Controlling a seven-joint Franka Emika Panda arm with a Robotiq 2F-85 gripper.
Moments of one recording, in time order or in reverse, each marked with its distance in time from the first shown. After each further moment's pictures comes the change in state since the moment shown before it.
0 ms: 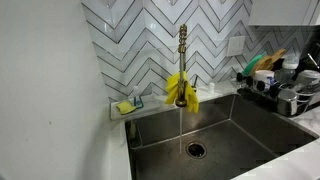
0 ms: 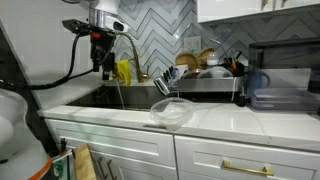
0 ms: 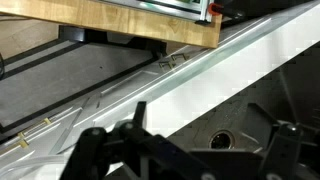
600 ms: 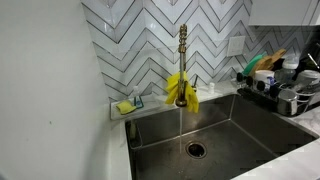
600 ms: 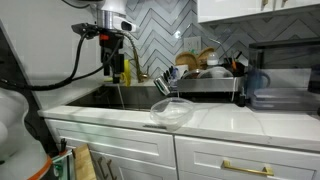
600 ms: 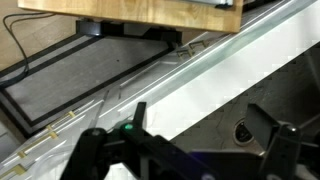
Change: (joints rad) arm -0.059 0.049 -0.007 0.002 -0.068 0.086 -0.005
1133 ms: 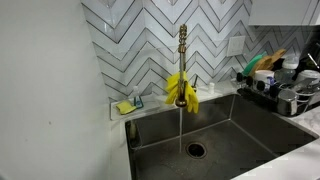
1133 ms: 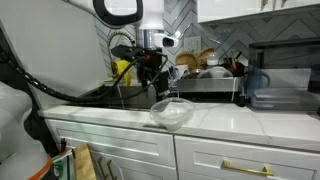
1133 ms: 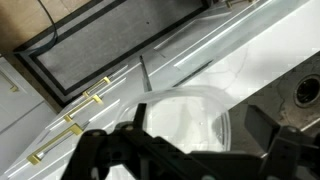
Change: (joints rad) arm -0.096 0.264 -0.131 0.023 -0.087 0.379 -0.171
